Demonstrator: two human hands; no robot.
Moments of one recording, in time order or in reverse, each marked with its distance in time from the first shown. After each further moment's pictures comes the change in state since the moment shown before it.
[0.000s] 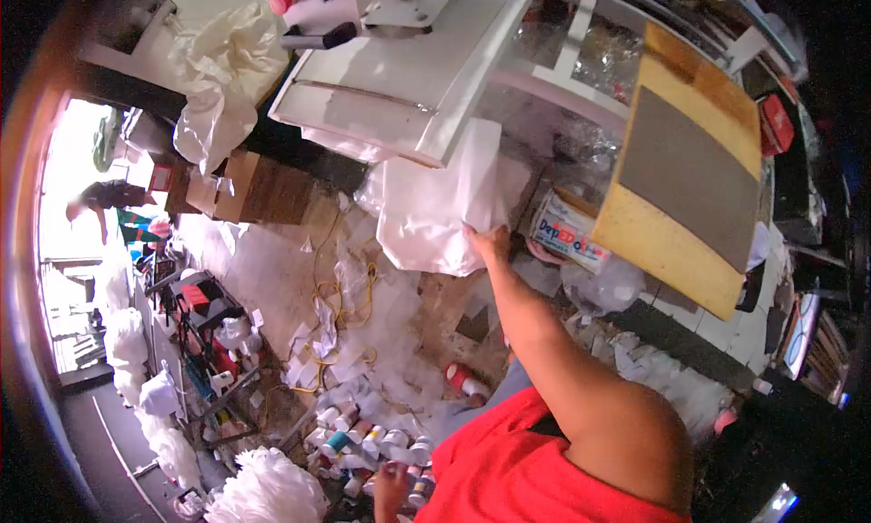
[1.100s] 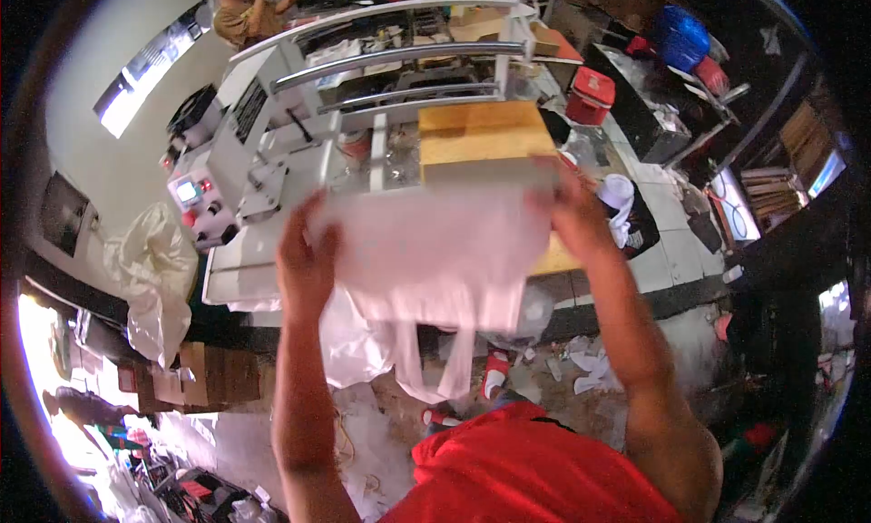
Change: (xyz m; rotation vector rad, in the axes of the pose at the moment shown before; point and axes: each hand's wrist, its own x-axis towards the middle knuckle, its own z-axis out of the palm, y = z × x) left_hand -0.067 0.686 -0.062 -0.224 0.040 1.721; right_hand -0.254 -0.065 -0.604 0.706 0.290 -0.574
